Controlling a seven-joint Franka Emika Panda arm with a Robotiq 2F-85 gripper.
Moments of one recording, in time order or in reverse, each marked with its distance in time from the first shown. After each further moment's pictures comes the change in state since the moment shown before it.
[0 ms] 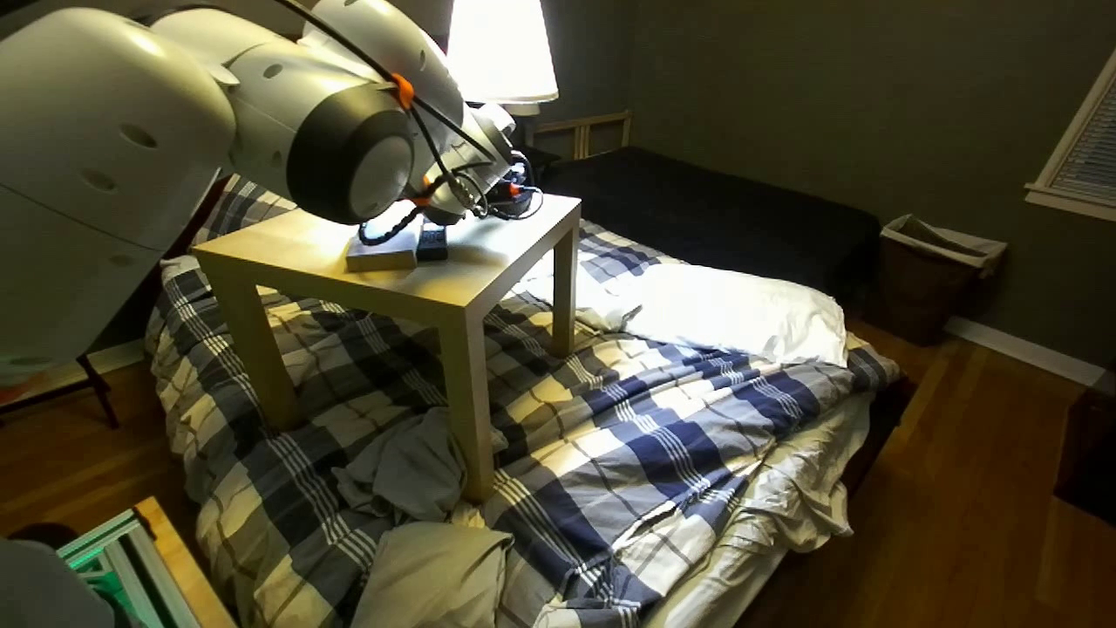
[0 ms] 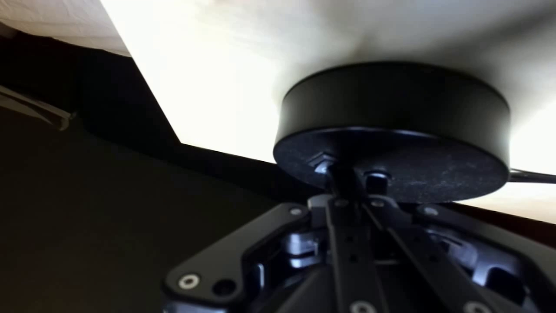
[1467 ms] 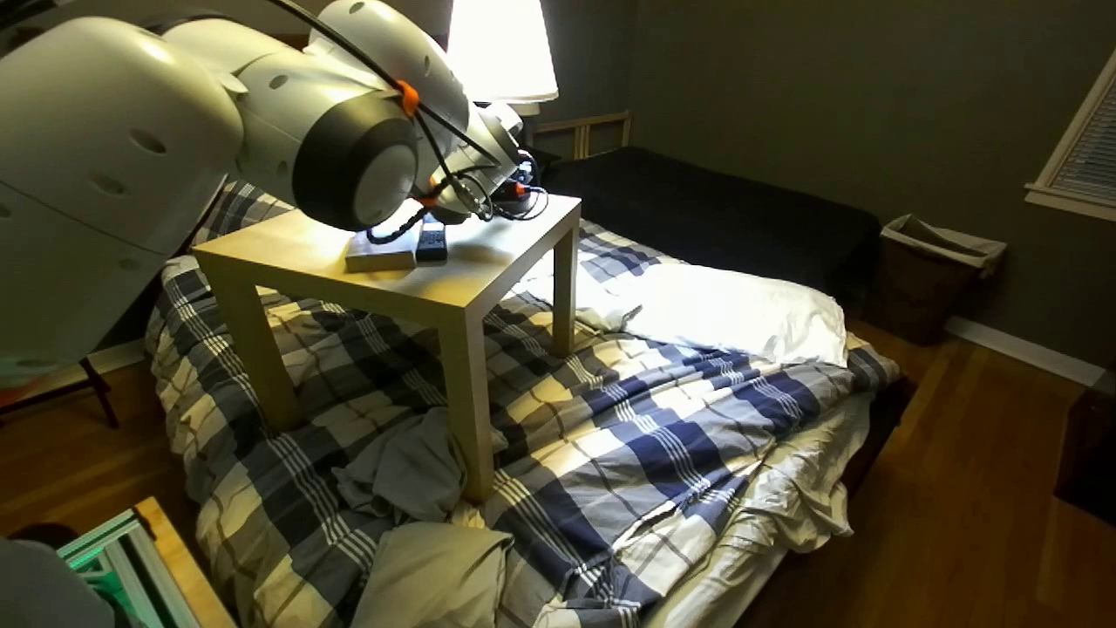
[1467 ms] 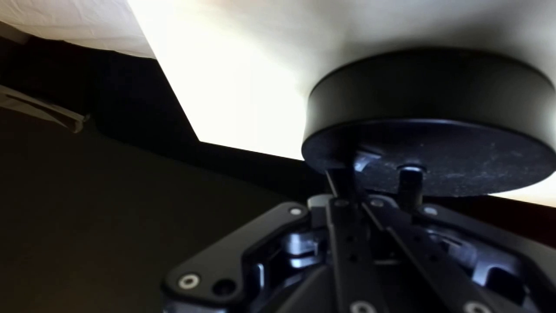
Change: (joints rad) arm 0.001 0.020 -0.010 0.043 0.004 0.000 0.023
